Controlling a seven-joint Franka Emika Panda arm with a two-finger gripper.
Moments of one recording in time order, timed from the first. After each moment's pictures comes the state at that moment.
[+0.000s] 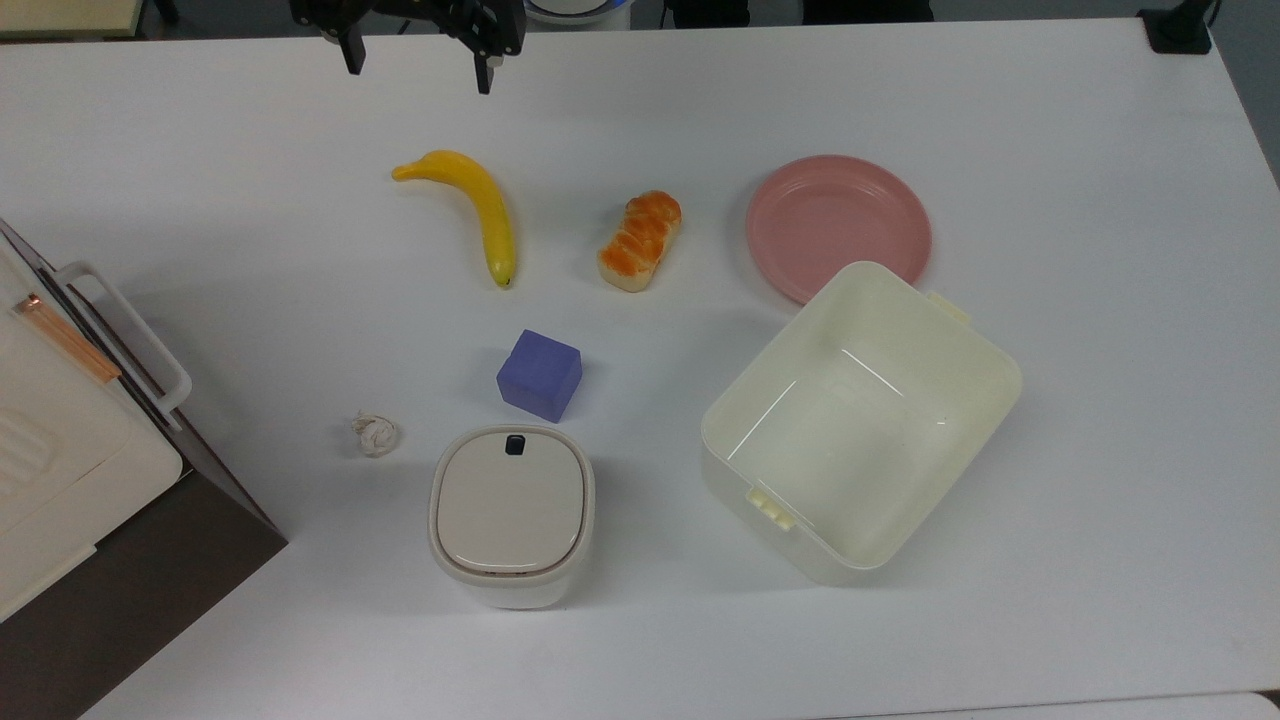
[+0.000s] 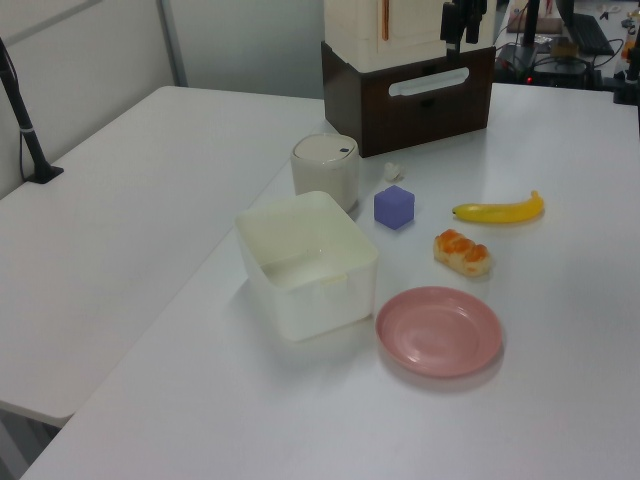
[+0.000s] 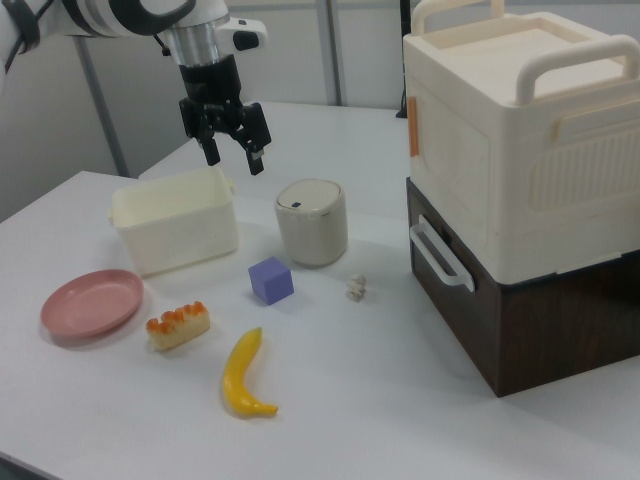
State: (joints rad) arm 0.25 0.18 -0.38 -1.35 0.01 1.54 0.01
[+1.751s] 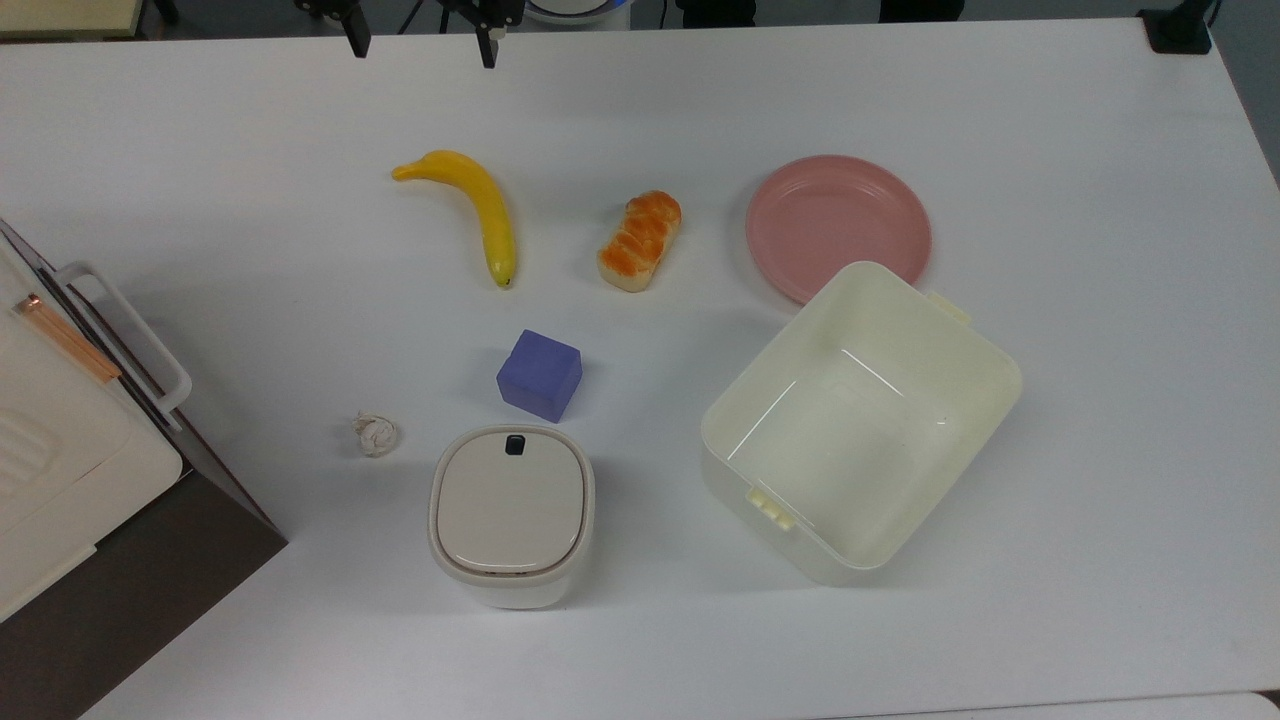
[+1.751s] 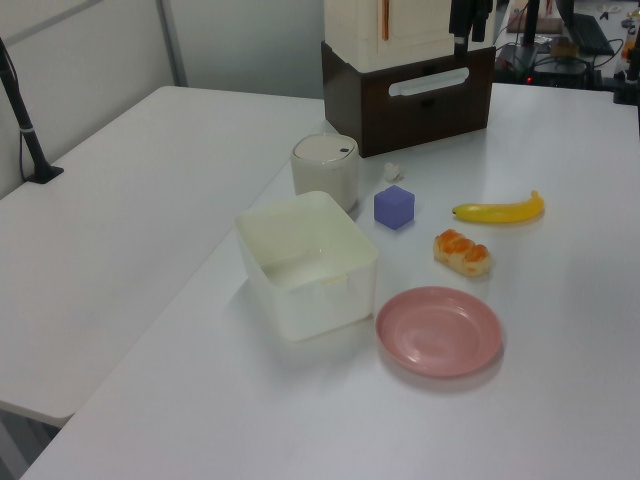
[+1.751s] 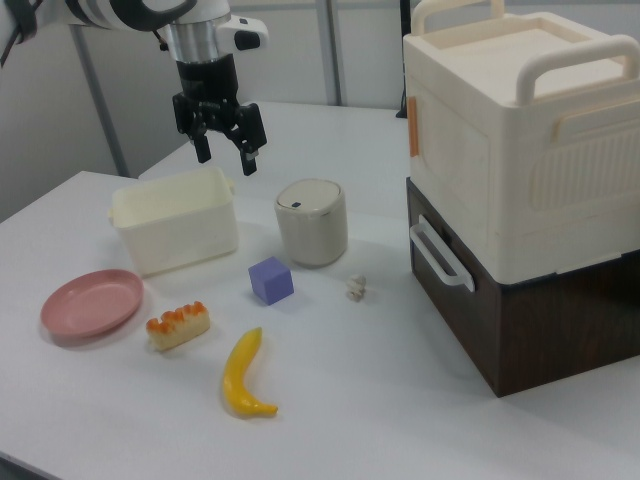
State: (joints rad) arm 0.24 0.16 -0.39 -1.35 0.07 1.50 -0.04
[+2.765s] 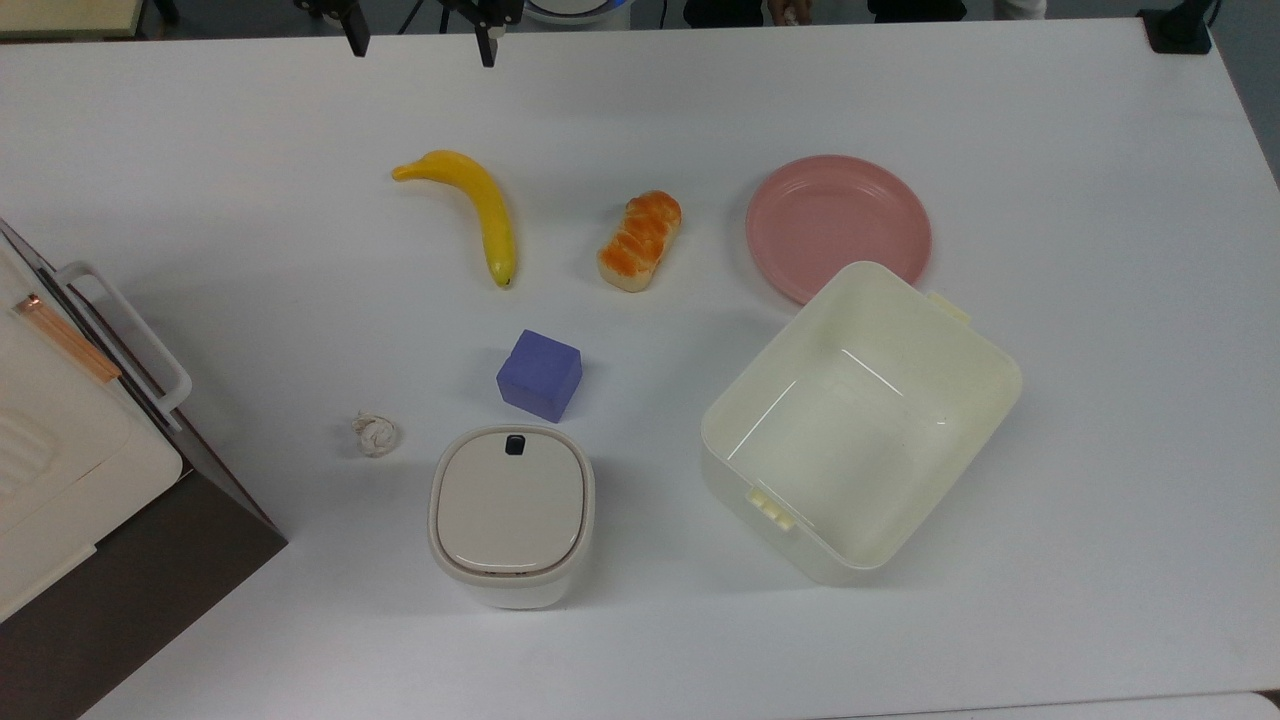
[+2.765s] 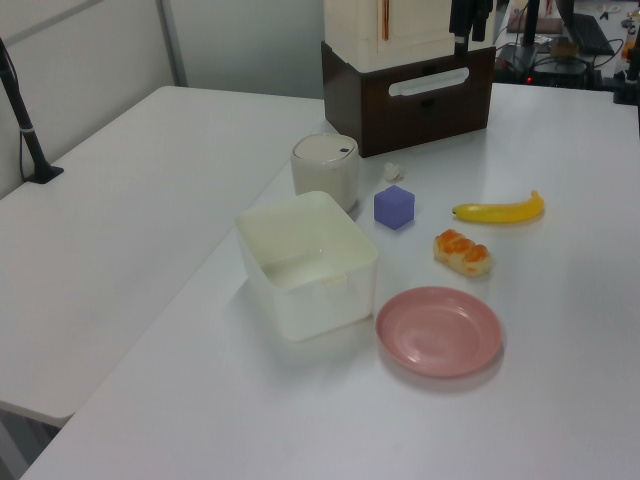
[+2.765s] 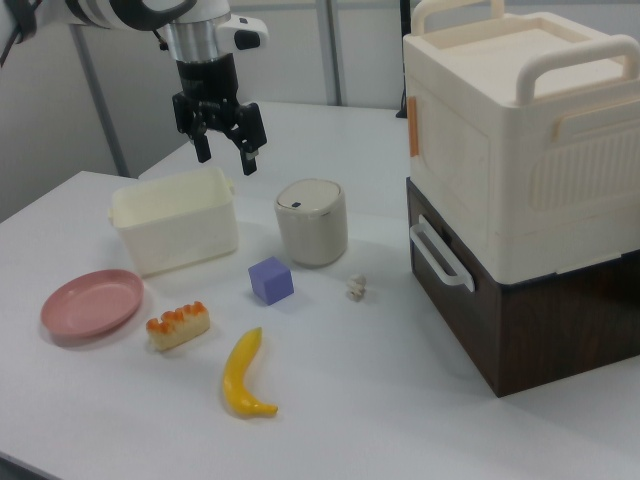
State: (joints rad) arm 0.24 0.16 -0.39 -1.35 0.07 1.50 -0.04
